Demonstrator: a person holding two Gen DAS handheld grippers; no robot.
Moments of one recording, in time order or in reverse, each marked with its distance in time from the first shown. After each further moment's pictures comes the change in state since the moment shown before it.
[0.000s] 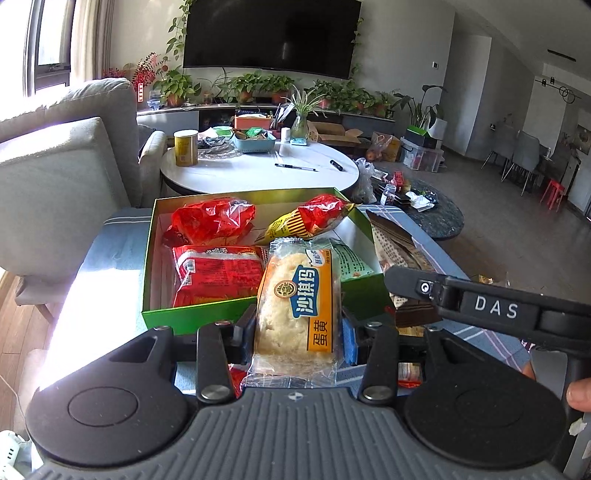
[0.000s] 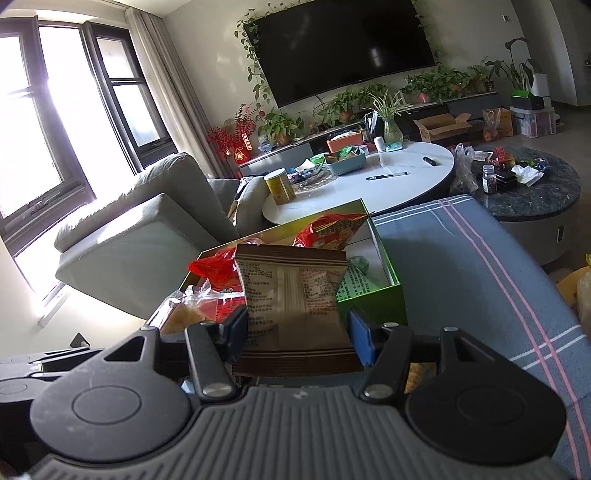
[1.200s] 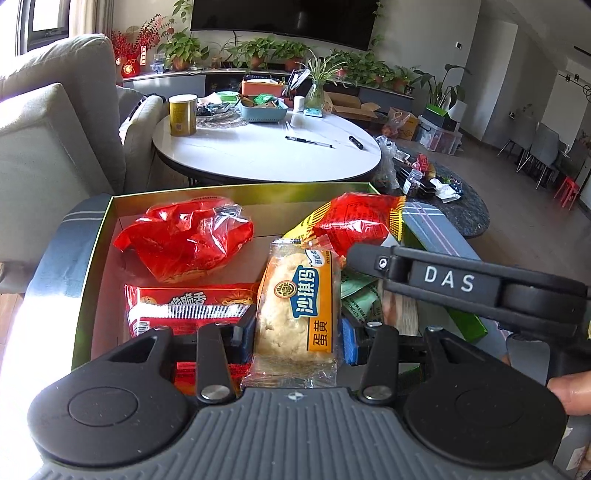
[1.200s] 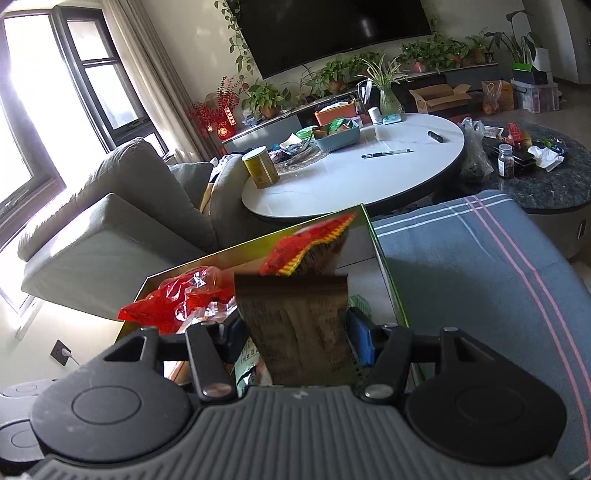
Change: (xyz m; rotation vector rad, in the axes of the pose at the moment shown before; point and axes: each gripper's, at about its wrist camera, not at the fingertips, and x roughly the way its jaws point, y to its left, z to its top) left arm 0.114 0.007 0.045 -0.058 0.111 0.015; right arm 0.110 -0.022 0.045 0.019 0.103 -0.021
